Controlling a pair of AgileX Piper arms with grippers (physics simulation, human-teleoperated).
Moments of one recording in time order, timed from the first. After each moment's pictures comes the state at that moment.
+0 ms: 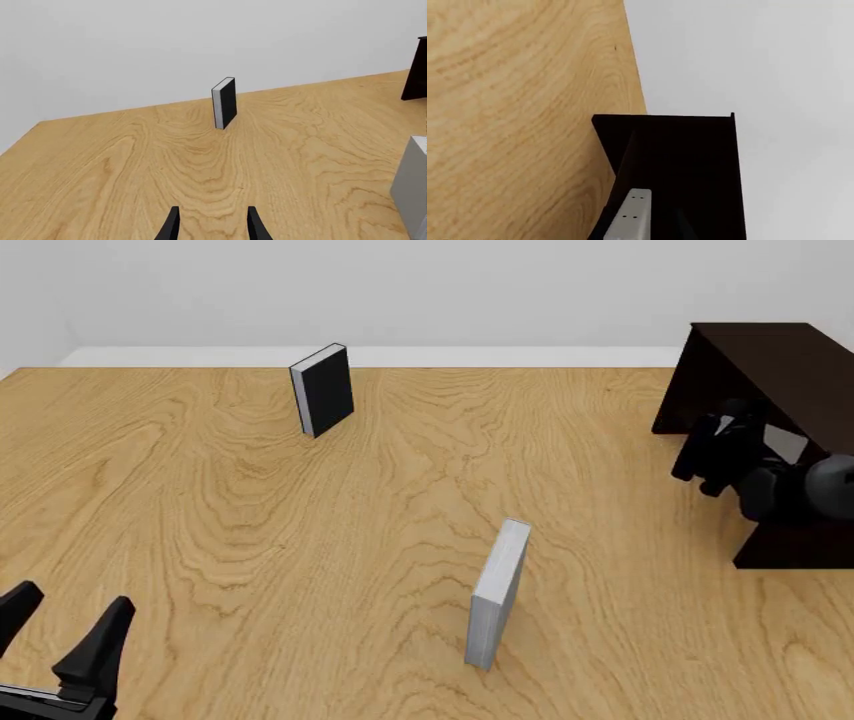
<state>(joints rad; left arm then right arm) -0.12 0.00 0.00 0.07 0.10 -0.25 2.06 -1.10 -0.61 -1.41</state>
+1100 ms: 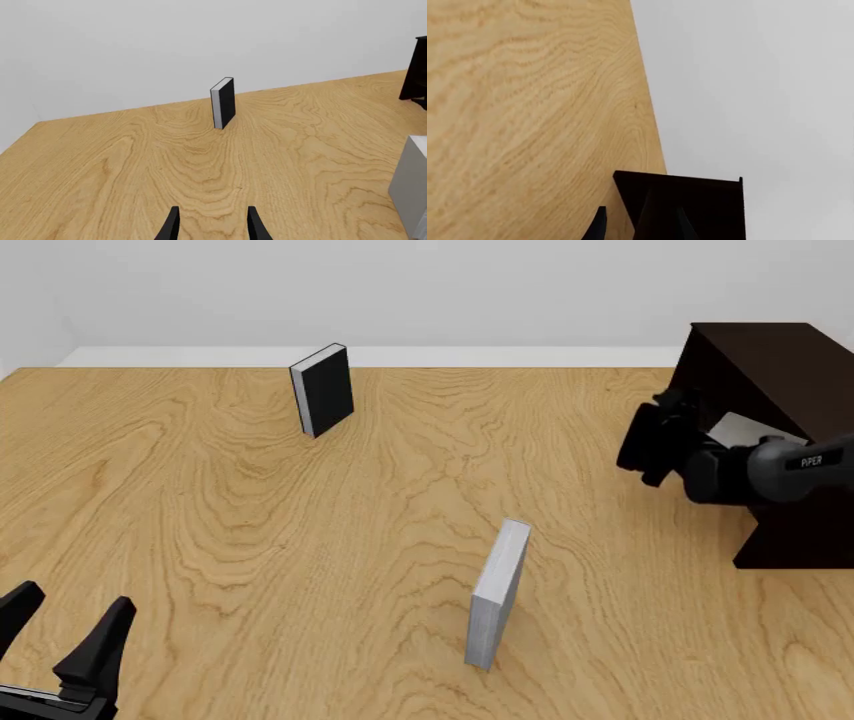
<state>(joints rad) -0.12 0.00 0.00 0.08 0.10 -0.08 2.08 -1.18 -0.49 -1.38</state>
